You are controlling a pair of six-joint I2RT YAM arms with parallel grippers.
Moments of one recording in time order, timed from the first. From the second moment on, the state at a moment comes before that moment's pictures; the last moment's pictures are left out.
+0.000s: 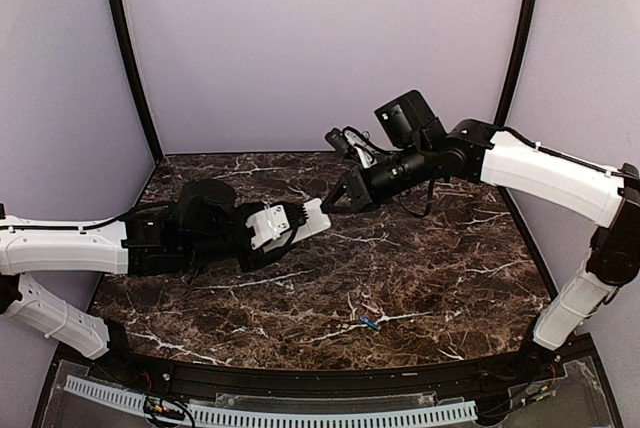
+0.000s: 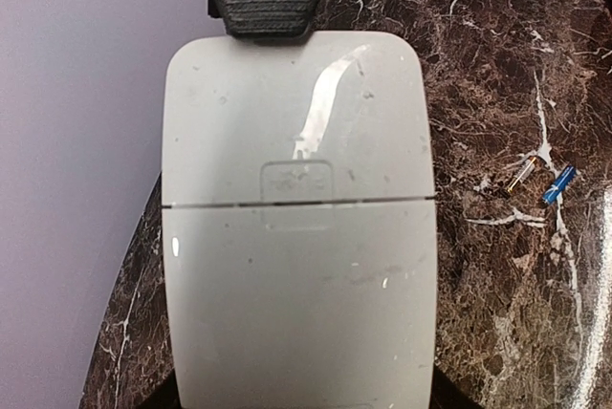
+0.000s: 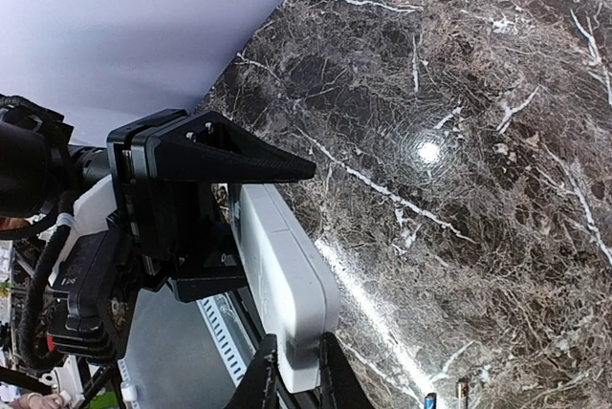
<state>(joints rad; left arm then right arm) -1.02 1.25 0.84 -0.08 -0.19 0.51 0.88 1.59 1.50 -0.62 -0.50 0.39</state>
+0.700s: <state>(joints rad) -1.02 1.26 0.84 -0.09 -0.19 0.51 0.86 1.60 1.46 -0.58 -0.59 0.40</state>
